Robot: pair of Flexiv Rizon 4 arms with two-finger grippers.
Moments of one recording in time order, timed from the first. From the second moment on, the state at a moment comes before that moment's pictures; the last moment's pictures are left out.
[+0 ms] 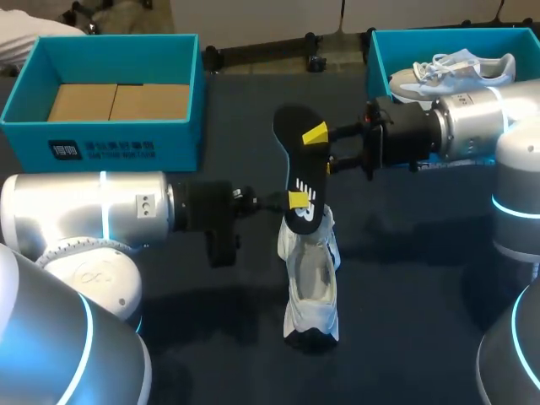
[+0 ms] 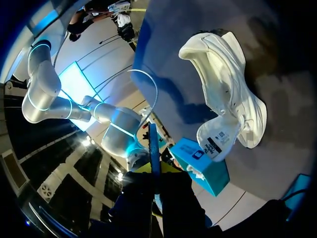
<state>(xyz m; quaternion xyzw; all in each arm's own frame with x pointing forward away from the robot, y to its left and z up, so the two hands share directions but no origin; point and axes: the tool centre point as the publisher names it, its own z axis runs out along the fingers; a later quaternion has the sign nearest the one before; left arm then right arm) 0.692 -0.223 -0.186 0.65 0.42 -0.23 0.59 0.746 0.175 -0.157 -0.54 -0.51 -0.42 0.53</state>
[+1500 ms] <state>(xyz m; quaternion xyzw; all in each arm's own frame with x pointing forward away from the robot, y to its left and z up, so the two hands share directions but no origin) 0.700 -0.211 -0.192 0.57 0.51 -0.32 0.56 0.751 0.176 -0.166 -0.55 -0.48 -0.44 0.52</state>
